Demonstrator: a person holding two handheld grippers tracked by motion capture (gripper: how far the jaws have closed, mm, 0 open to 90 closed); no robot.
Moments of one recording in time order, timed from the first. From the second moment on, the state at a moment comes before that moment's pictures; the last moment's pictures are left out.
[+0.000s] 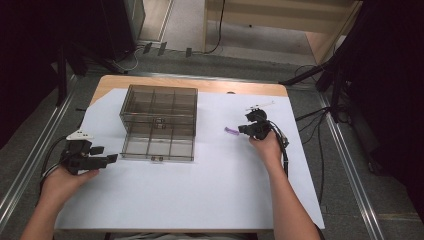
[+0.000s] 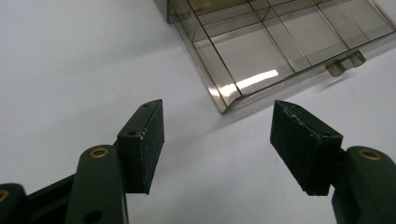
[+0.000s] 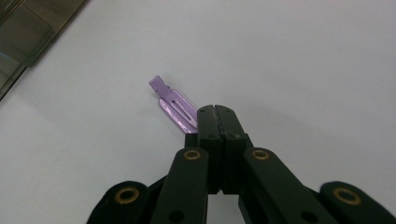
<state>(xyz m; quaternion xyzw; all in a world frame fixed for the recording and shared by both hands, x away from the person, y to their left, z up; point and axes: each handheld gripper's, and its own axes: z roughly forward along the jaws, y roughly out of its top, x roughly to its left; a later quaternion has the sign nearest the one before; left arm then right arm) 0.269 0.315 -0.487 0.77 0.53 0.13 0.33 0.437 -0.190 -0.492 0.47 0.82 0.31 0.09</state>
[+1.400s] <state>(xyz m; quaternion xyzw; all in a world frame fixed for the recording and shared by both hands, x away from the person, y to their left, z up) 0.270 0.317 -0.486 0.76 0.53 0.12 0.34 0.435 -0.174 -0.477 0.47 0.84 0.27 0.07</state>
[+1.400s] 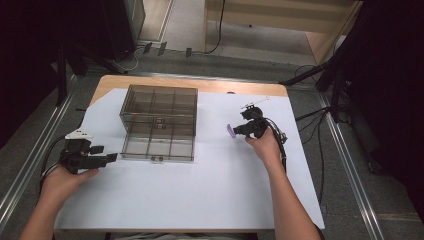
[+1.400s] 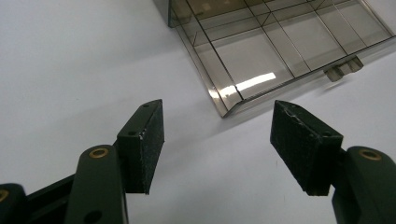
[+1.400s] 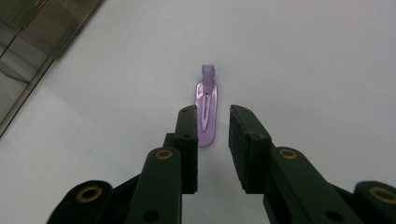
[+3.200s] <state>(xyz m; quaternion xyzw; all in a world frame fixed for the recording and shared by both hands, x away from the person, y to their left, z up) 0.259 0.320 -0.487 0.76 0.54 0.12 0.34 0.449 -0.135 -0.489 0.43 0.88 0.16 0.10</state>
